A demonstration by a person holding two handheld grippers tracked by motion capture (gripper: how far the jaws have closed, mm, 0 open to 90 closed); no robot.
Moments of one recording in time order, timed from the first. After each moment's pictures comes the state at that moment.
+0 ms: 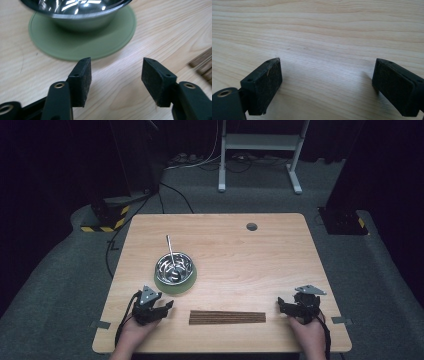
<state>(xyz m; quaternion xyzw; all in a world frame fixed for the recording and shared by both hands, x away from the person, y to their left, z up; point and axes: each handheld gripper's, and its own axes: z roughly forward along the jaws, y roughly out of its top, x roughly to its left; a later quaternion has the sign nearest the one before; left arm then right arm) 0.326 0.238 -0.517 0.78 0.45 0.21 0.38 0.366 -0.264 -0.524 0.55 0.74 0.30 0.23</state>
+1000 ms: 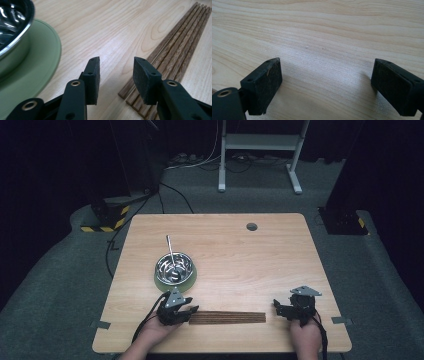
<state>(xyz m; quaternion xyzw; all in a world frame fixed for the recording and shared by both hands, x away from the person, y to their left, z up) 0.331 0.170 -0.518 0.83 0.34 0.14 0.41 0.363 -0.255 -0.524 0.52 0.77 0.31 0.22</state>
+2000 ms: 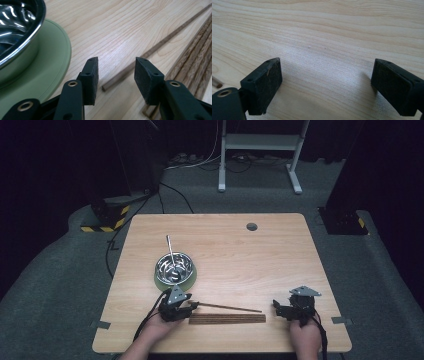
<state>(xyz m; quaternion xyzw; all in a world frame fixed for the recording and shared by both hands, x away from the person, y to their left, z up) 0.345 0.168 -0.525 0.82 0.36 0.16 0.41 0.363 -0.253 -0.525 0.51 0.77 0.31 0.23</state>
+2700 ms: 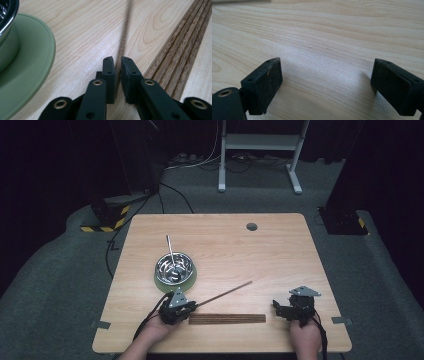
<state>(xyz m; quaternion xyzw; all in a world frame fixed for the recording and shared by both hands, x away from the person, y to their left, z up) 0.336 0.168 -0.525 0.85 0.32 0.14 0.39 0.362 -0.253 -0.523 0.51 0.77 0.31 0.21</state>
